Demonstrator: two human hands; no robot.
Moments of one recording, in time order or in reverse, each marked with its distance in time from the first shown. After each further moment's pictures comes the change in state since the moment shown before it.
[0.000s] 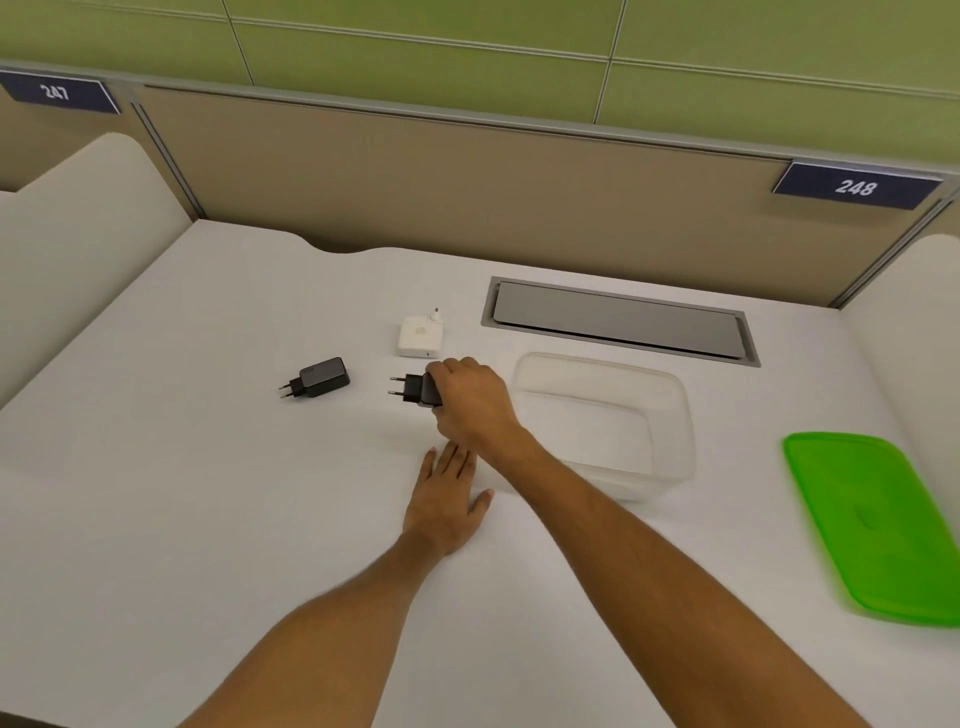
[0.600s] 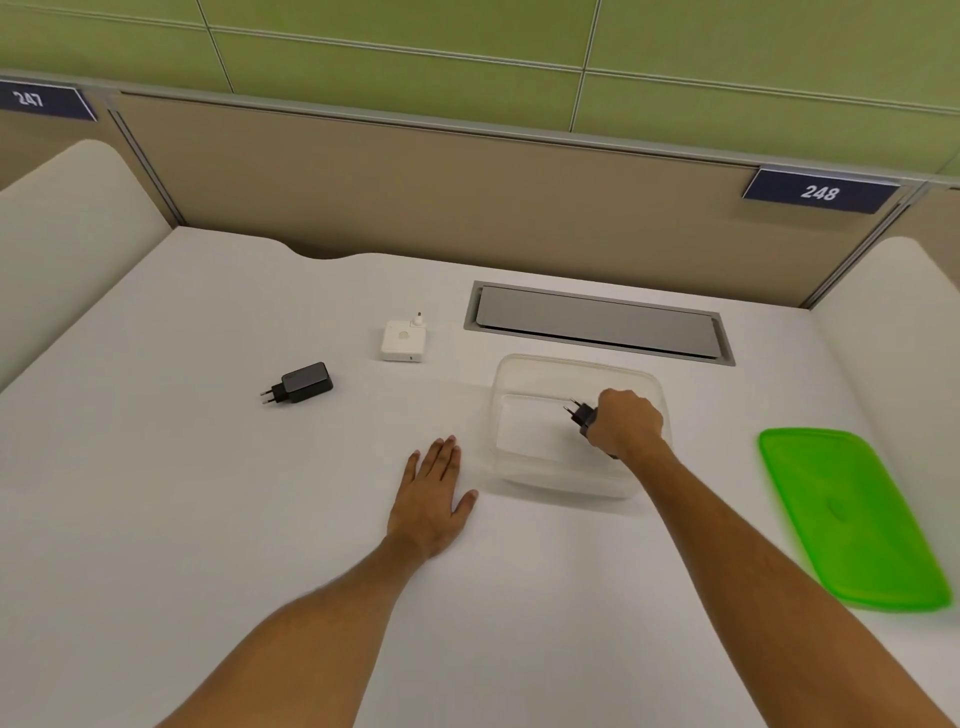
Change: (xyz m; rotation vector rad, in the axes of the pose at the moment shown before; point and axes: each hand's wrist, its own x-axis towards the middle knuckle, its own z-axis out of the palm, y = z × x) left_hand -0.001 0.002 -0.002 0.015 -0.005 0.030; right_hand -0.084 0.154 -0.031 -0.100 -0.317 0.710
